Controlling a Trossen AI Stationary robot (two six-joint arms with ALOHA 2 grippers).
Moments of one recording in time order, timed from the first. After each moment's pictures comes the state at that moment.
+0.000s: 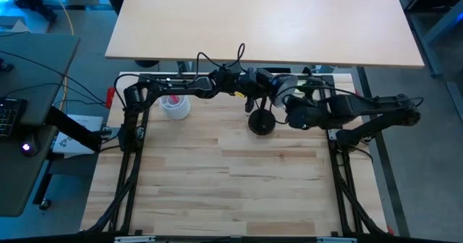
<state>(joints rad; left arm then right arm) 0.38 2.02 1.48 0.26 0.40 0.07 0.11 1.22 1.29 -1.19 0.94 -0.06</state>
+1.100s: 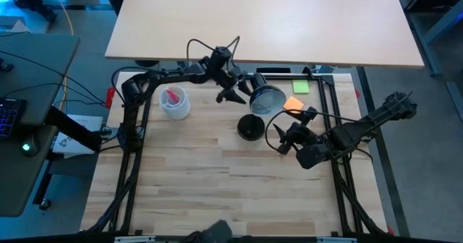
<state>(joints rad) 0.58 2.03 1.47 0.10 1.20 0.20 0.49 1.20 1.03 -0.66 1.19 0.32</state>
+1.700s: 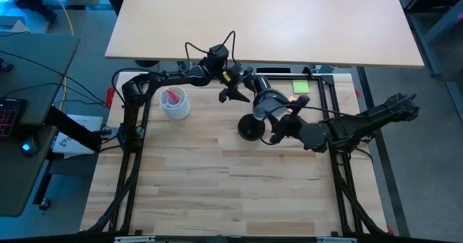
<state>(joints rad) 0.55 2.02 1.48 0.47 1.23 0.00 0.36 1.20 1.03 -0.15 1.13 -0.44</state>
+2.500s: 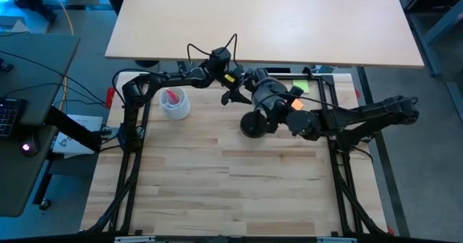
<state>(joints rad) 0.54 2.02 1.47 0.43 1.17 0.00 0.18 1.24 1.03 -0.24 1.00 -0.27</state>
